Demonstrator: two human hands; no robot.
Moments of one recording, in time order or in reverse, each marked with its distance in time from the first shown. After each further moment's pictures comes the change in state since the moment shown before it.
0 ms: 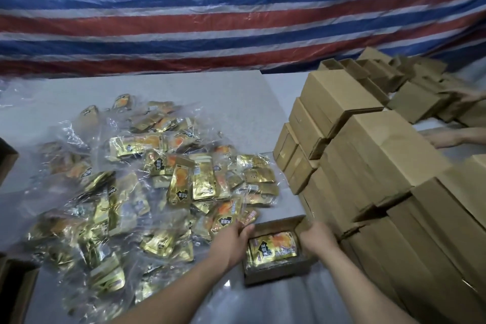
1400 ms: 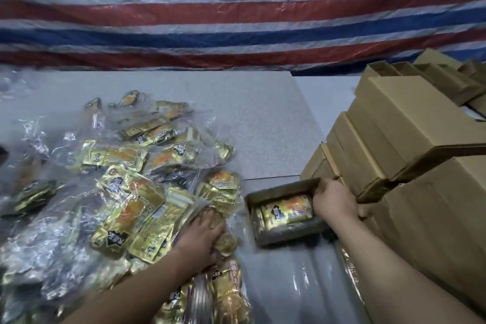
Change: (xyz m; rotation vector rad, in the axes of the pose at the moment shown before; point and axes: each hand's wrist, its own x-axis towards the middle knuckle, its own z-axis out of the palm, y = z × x) left_hand 0.162 -0.099 -0.055 0.926 -0.109 0.062; right_hand 0.162 -0.124 -0.034 -0.164 0.302 -0.250
